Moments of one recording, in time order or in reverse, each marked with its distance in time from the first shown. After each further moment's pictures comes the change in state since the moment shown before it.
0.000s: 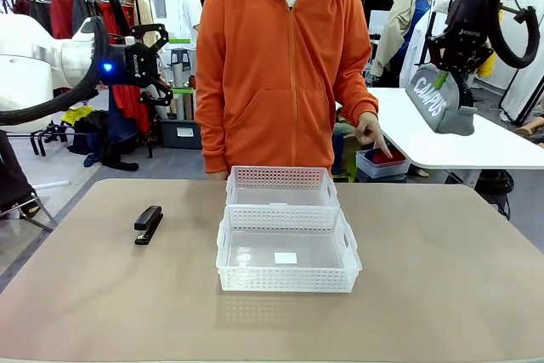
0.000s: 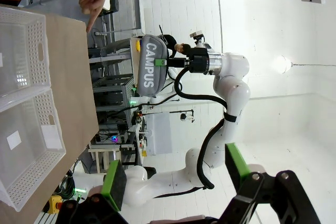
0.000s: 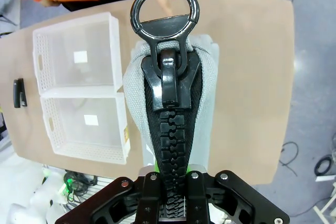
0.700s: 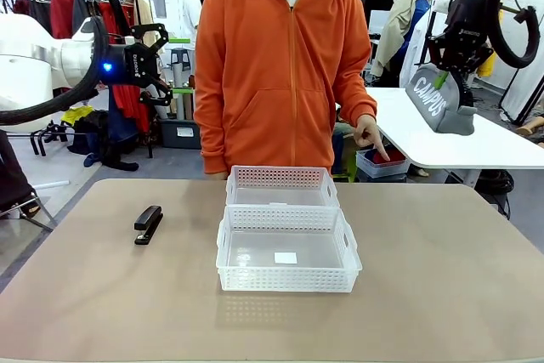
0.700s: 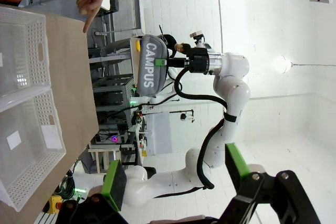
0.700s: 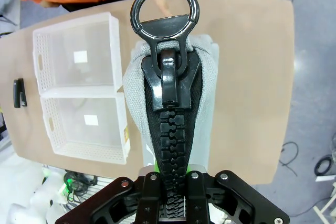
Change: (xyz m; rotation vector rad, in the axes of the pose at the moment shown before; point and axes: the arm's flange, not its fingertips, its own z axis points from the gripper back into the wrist) left arm 0.000 0.000 0.000 0.000 0.000 0.000; right arm 0.000 0.000 0.000 0.000 0.000 0.000
